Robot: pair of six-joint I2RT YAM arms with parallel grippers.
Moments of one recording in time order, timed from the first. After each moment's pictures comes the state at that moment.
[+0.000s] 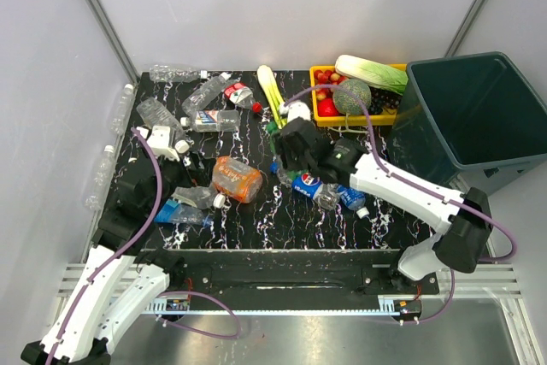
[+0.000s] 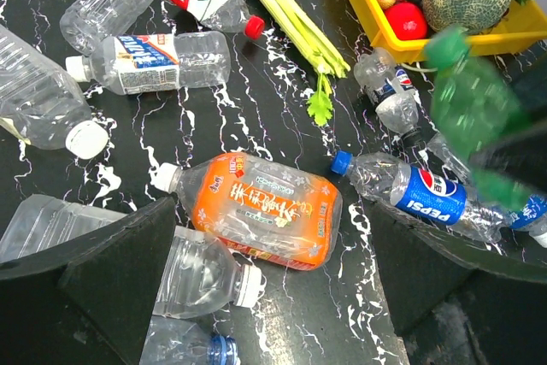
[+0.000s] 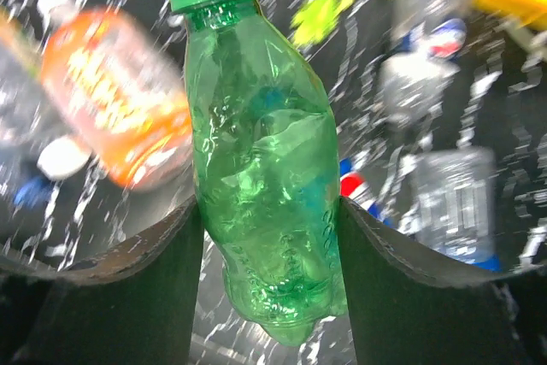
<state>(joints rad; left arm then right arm) -0.38 0.56 0.79 -0.48 -0.06 -0.24 0.95 1.49 1.31 -0.57 0.31 0.43</state>
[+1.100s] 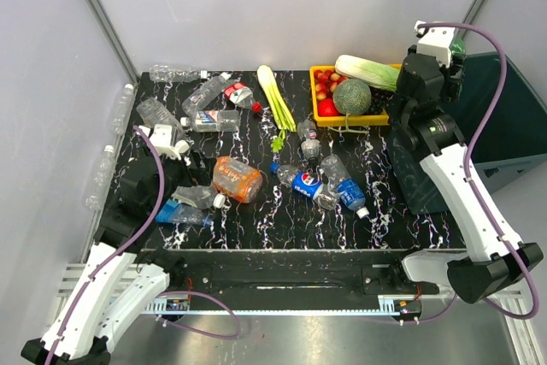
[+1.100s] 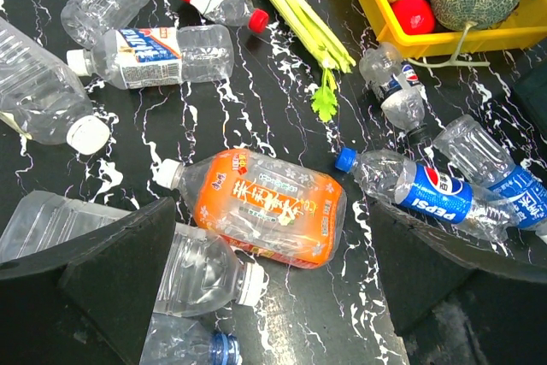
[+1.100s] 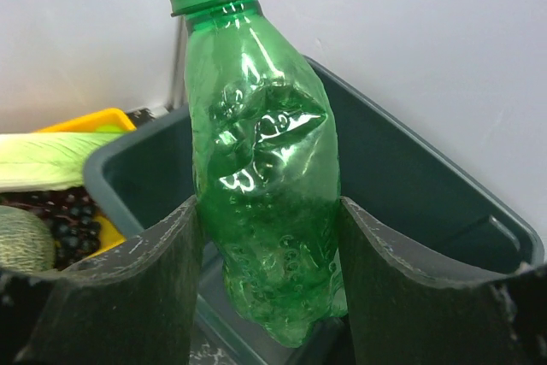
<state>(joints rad) -0.38 0.58 0.79 -0.48 -0.06 -0.24 0.39 1.26 1.50 -0.25 1.11 -0.26</state>
